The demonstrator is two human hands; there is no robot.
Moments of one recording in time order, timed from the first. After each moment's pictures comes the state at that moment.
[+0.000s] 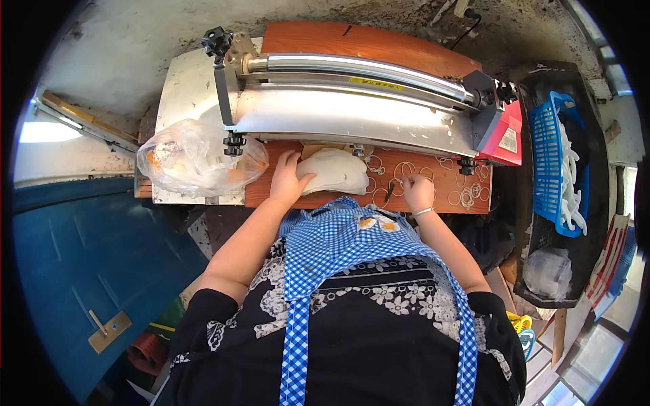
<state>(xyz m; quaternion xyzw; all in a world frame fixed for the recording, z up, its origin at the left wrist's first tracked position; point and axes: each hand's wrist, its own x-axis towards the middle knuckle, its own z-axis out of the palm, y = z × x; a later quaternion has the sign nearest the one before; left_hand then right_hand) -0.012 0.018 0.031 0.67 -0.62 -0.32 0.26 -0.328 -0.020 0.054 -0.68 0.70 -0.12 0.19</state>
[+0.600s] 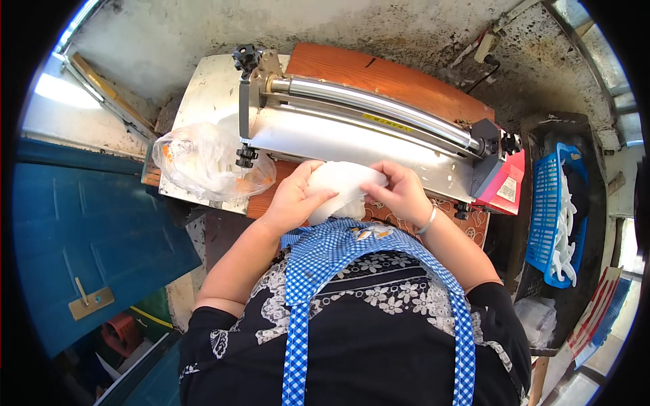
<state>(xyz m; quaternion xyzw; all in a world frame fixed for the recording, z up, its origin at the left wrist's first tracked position) -0.044 0.005 0.170 0.51 -0.47 -0.50 0.51 -0.247 -0.082 0.197 -0.68 0.36 -0.19 0.61</state>
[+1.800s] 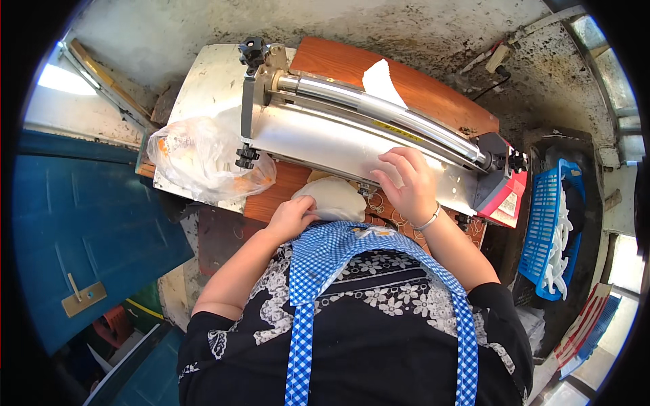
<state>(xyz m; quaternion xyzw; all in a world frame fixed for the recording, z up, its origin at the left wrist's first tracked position) -0.024 0.034 0.080 0.62 -0.66 -0.33 0.26 -0.235 -0.110 0.193 -0.89 0.28 -0.33 0.13</state>
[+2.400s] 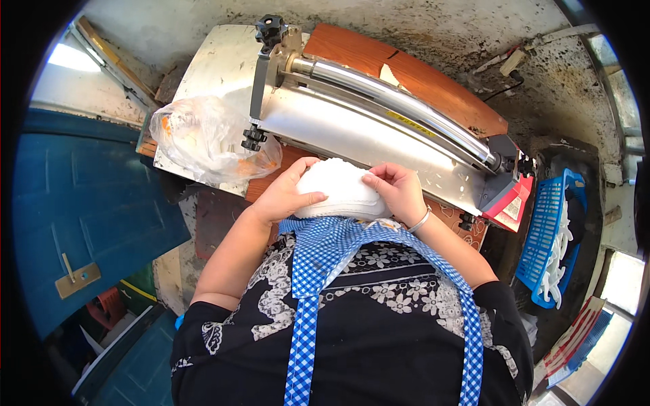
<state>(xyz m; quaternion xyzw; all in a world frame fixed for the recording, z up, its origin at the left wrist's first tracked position) -0.021 0.019 0.144 0.48 -0.31 -0.63 0.53 -0.223 -0.082 0.170 -0.62 0.48 -0.12 0.61</state>
